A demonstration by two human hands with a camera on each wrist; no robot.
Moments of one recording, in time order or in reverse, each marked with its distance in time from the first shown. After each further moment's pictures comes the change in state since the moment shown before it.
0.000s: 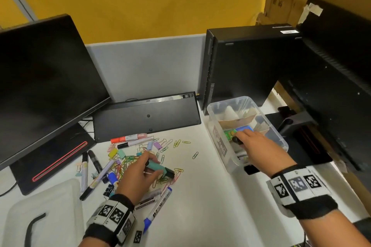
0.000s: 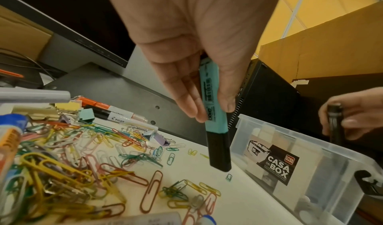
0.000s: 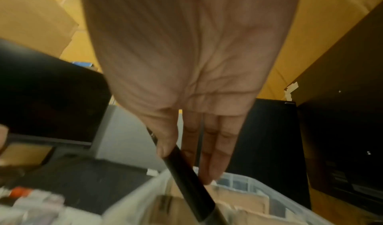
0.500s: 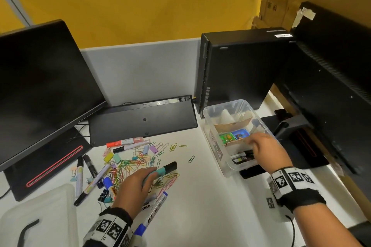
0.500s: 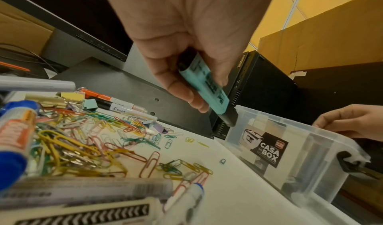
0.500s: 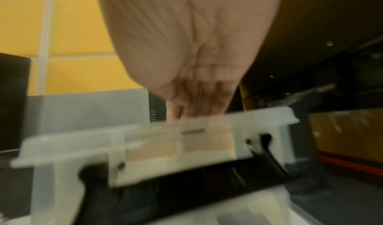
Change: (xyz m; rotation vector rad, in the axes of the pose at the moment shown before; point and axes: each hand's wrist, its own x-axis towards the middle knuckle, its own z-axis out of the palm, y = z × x) left_hand -0.011 -0.002 0.015 0.115 0.014 0.024; right_hand 0.018 0.055 0.045 0.269 0.297 0.232
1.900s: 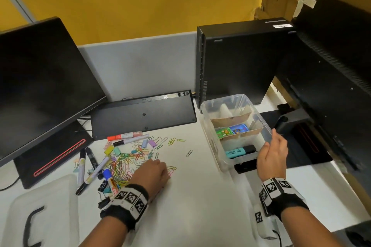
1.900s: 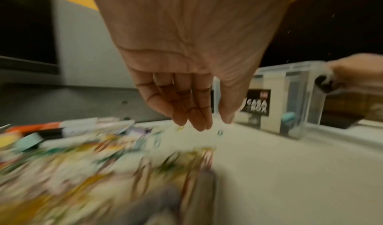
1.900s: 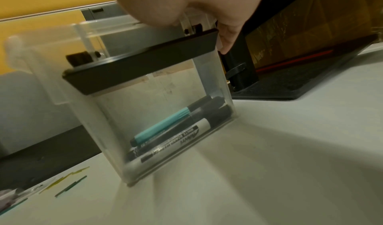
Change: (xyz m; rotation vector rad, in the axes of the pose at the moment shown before) left_hand 0.027 0.031 0.032 0.499 -0.231 0.060; right_hand -0.028 0.026 0.048 0.358 0.406 0.286
